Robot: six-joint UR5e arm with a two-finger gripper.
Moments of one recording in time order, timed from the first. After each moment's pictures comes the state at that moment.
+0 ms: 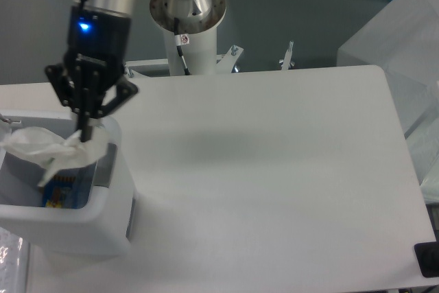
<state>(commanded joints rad) 2.12 -1.62 -1.61 -0.73 1.21 0.37</state>
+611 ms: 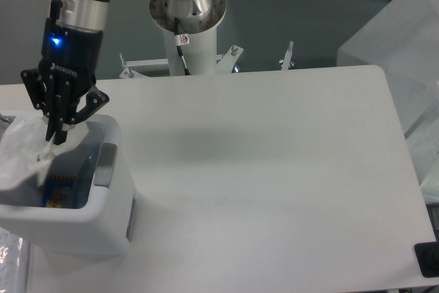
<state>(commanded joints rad) 2.11 -1.65 -1.65 -0.73 1.21 0.37</state>
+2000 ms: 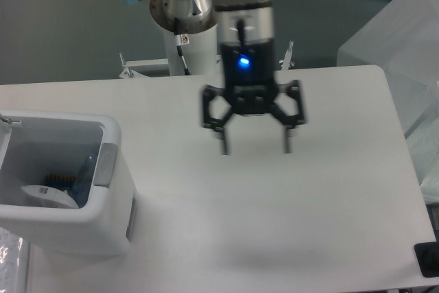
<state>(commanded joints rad) 2.52 -1.76 -1.53 -0.73 1.55 0.75</state>
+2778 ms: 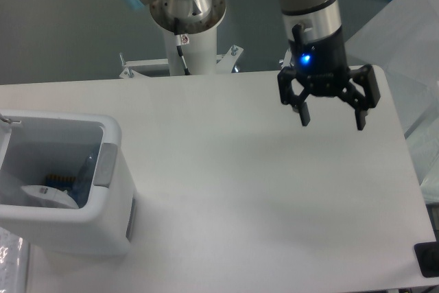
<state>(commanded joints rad) 2.64 -1.70 -1.53 -0.88 1.55 1.13</state>
